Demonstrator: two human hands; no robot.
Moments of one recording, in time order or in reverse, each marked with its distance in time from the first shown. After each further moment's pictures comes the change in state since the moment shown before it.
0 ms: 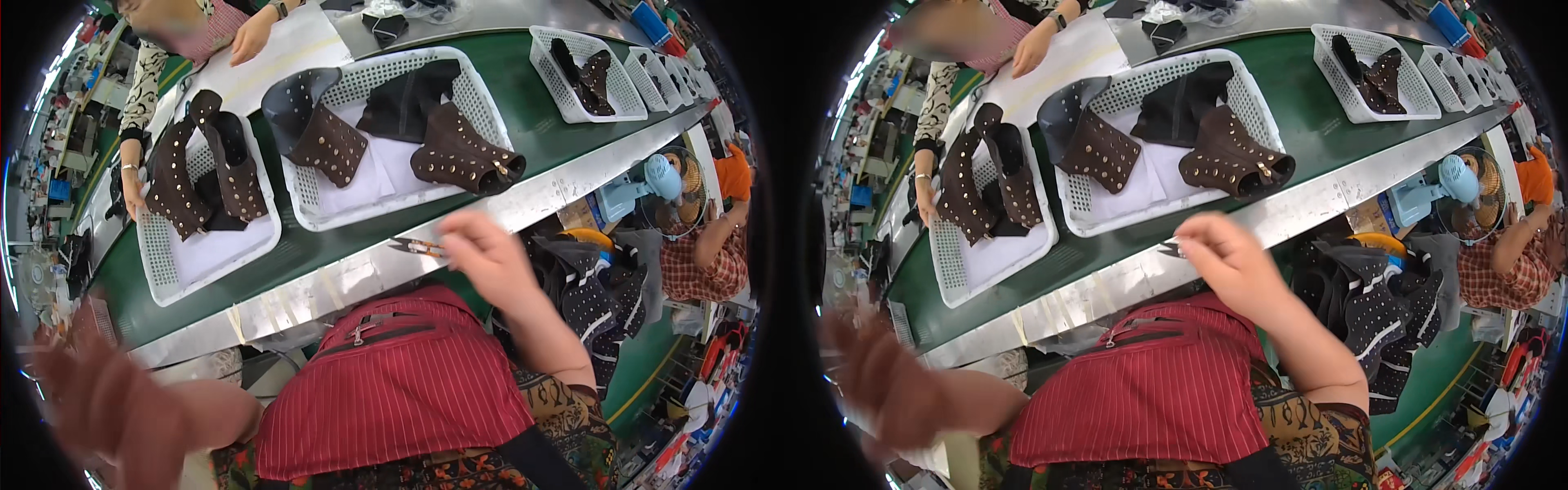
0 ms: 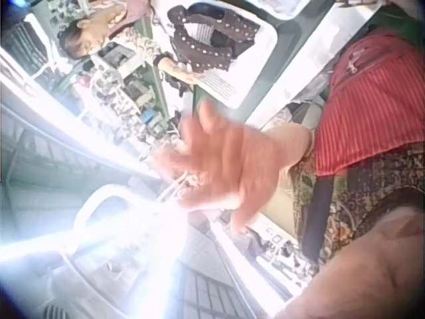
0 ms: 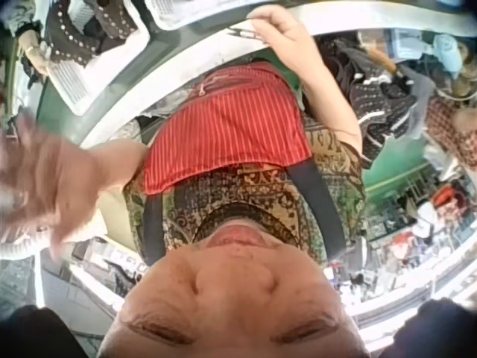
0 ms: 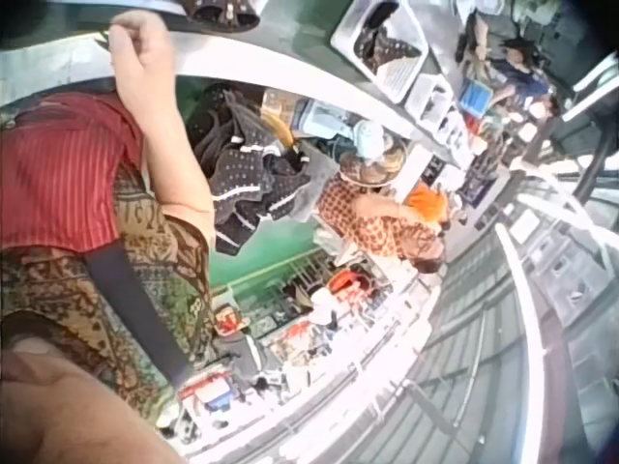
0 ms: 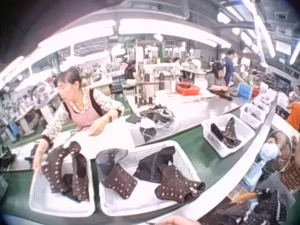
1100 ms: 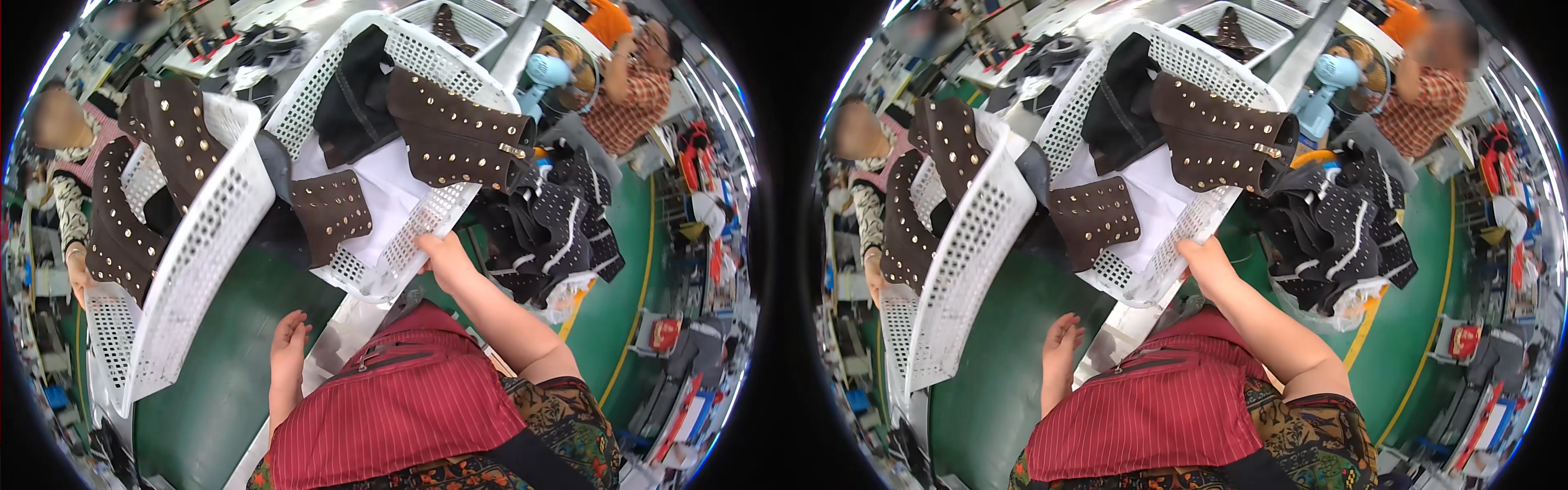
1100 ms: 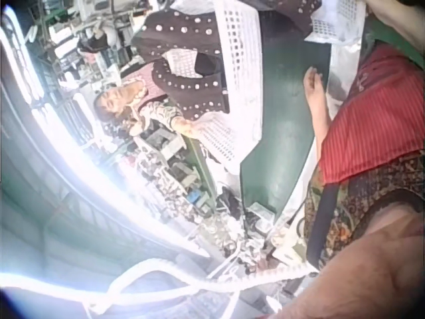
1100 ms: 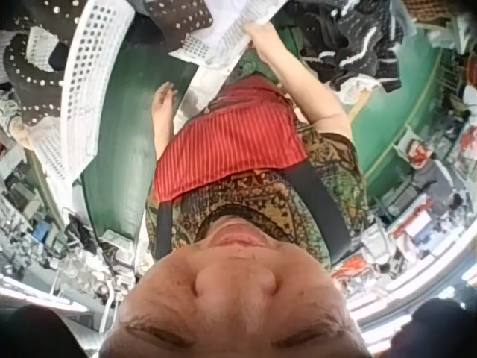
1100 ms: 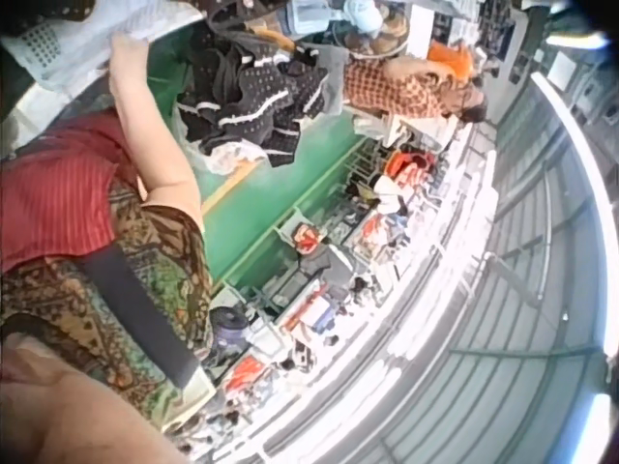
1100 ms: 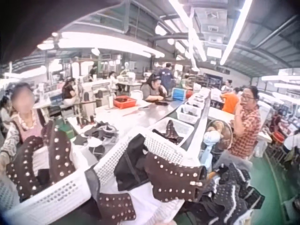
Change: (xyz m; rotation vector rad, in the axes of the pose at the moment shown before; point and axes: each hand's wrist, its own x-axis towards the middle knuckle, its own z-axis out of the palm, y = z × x) left_hand -0.191 -0.222 -0.114 -0.010 -0.819 -1.408; right_hand -0.010 0.111 0.069 0.327 0.762 0.170
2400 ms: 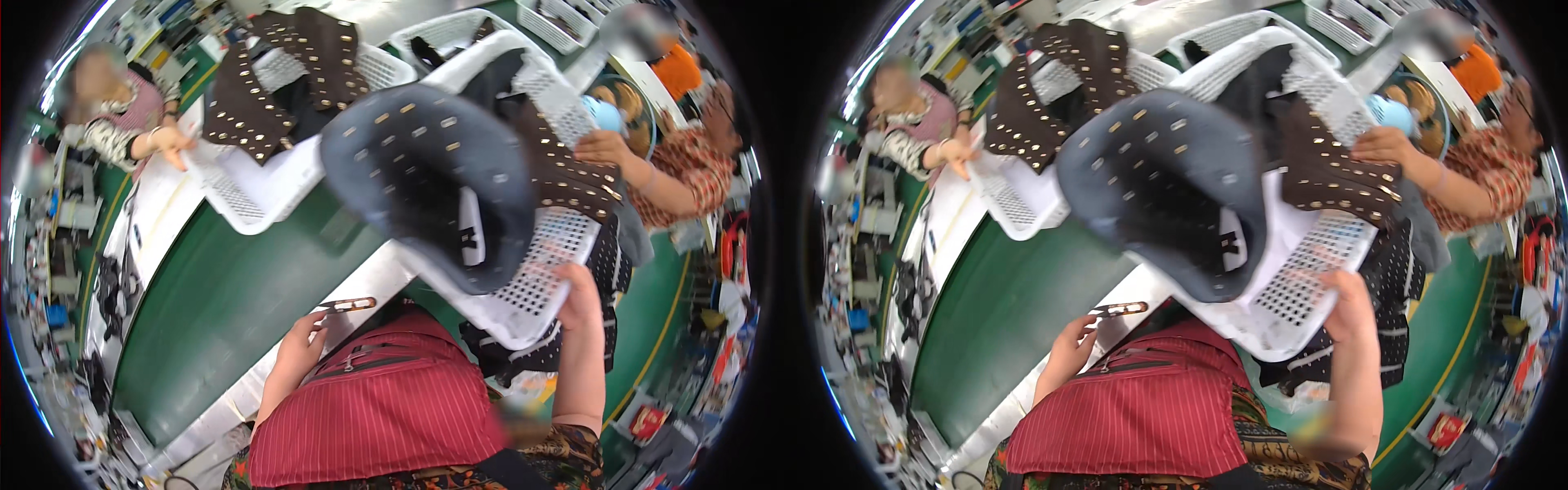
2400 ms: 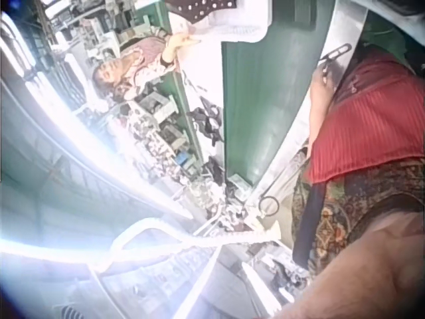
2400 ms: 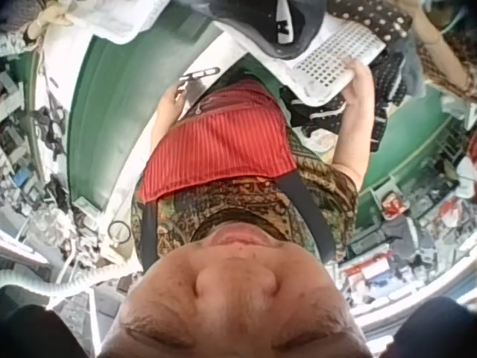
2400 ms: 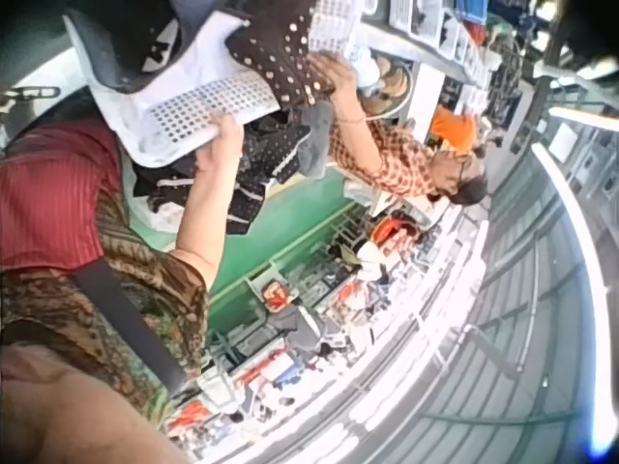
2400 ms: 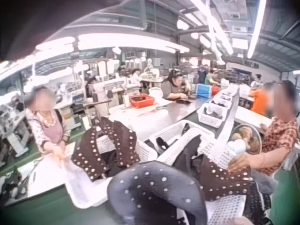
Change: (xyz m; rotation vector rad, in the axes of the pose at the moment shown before) left_hand 0.024 0.078 0.159 0.690 -0.028 0.157; right_hand 0.053 -0.154 -0.259 0.285 -0.010 0.030
